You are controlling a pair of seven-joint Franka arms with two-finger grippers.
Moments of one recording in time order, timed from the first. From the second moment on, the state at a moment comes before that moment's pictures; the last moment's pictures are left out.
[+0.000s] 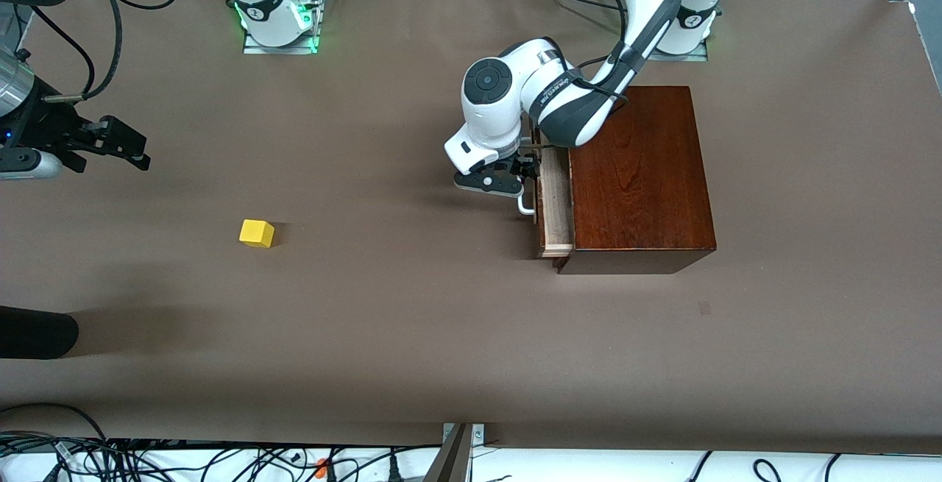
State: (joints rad) left arm -0.52 0.58 -0.31 -1.63 0.23 2.09 -0.75; right arm 0.12 0.06 -0.09 -1.61 0.02 1.73 -0.01
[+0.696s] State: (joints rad) left arm -0.54 0.61 -0.30 -1.58 0.23 2.09 -0.80; right arm 0.12 0.06 -0.09 -1.61 0.02 1.73 -0.01
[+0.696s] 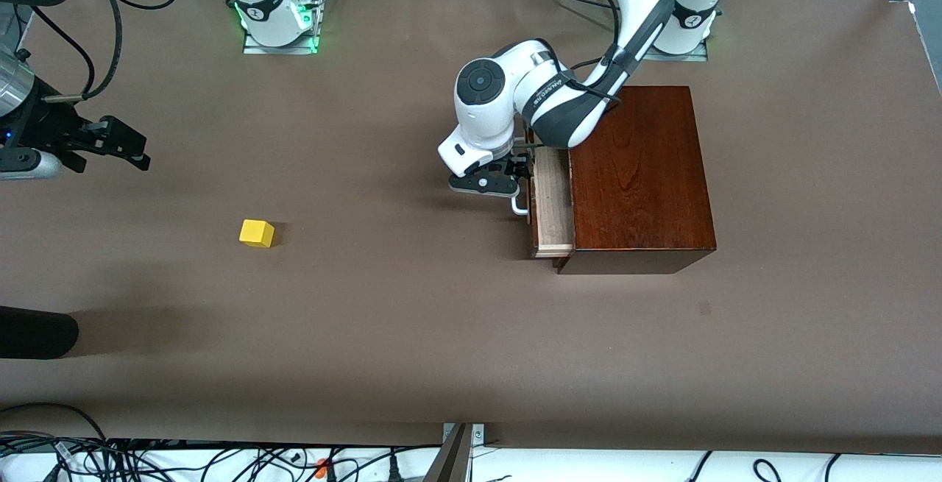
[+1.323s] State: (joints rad) left arm -0.54 0.61 -0.30 -1.57 0.23 2.09 -0.81; right arm 0.12 0.06 -0.09 -1.61 0.02 1.73 -0.01
